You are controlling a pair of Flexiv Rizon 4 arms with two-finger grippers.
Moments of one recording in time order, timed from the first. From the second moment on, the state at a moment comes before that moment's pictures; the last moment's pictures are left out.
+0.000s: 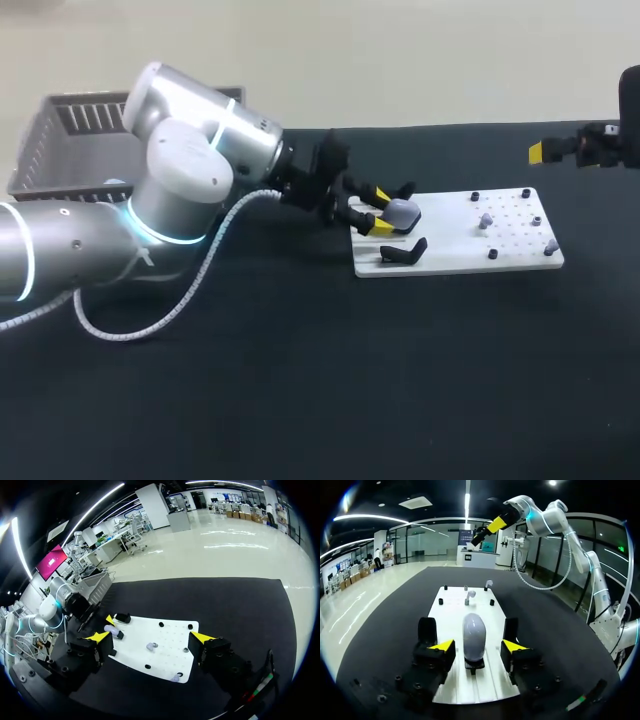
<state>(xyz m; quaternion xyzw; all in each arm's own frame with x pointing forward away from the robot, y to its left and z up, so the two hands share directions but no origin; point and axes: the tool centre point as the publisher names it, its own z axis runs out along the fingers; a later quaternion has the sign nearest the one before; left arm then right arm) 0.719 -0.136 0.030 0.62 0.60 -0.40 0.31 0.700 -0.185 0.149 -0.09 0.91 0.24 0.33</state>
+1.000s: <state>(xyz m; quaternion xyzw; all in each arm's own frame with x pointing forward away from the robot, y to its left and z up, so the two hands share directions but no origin) 0.717 -0.145 0.027 0.62 0.59 -0.40 0.32 0.700 -0.185 0.149 -0.09 0.91 0.24 0.33</state>
